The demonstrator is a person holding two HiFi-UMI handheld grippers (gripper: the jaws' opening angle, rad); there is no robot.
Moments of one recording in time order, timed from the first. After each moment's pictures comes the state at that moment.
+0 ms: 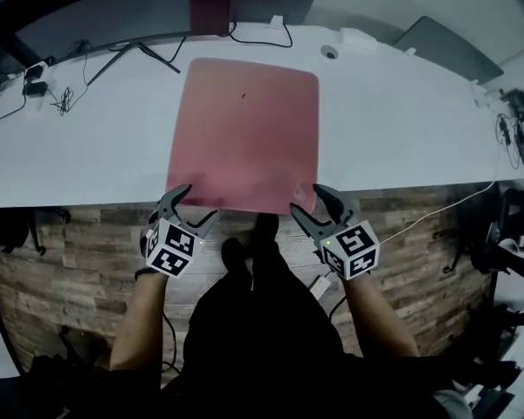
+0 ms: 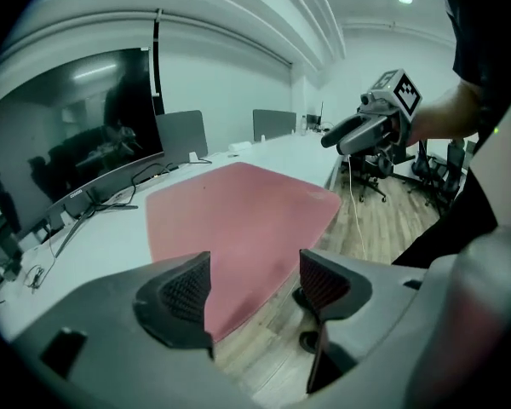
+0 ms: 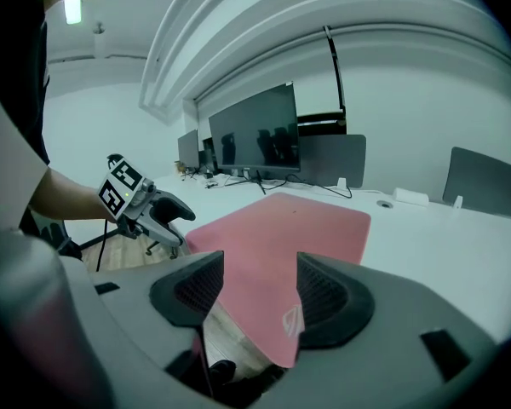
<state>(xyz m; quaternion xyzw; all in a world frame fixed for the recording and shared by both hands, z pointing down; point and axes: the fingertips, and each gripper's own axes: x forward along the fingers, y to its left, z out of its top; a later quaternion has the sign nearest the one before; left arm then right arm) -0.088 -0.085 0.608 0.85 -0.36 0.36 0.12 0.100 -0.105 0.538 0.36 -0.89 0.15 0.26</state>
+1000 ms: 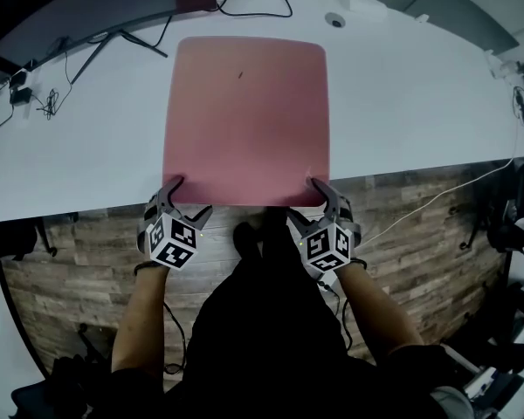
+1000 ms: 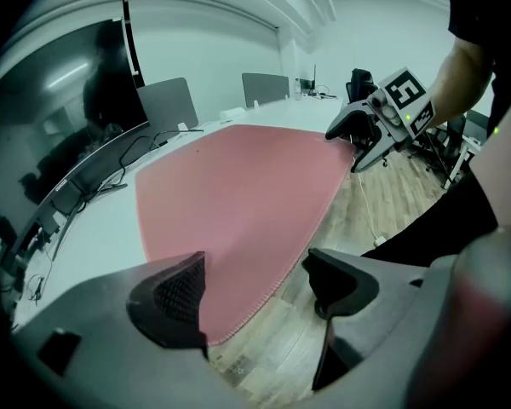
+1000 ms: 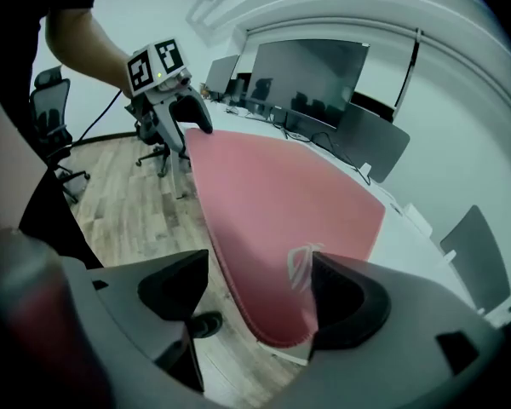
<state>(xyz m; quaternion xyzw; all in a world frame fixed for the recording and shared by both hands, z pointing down) -0.114 -0.099 0.691 0.82 -0.33 0.45 0.10 0.105 -0.095 0.687 0.33 -0.83 -0.01 0.45</state>
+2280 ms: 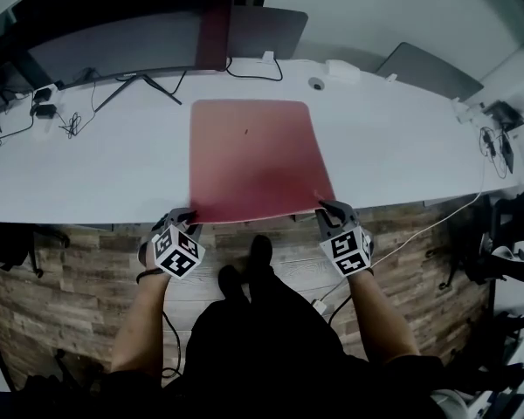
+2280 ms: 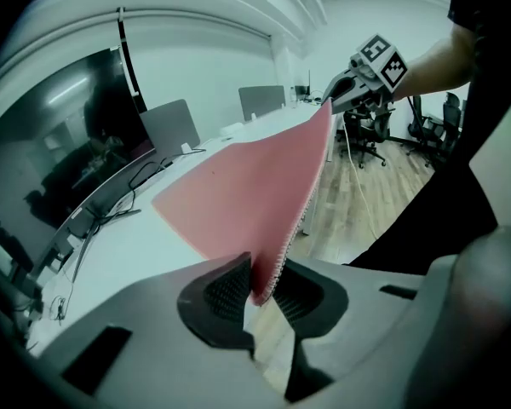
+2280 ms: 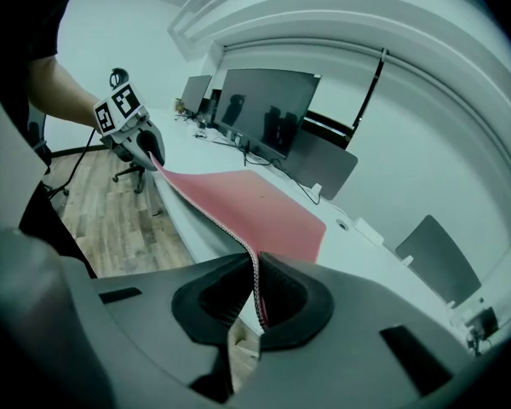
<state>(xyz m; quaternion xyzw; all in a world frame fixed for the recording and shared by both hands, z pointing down) -0.112 -0.090 0.630 0.82 -0.34 0.45 0.06 0.164 -0.127 0.552 0.39 -0.82 -0.03 0.42</state>
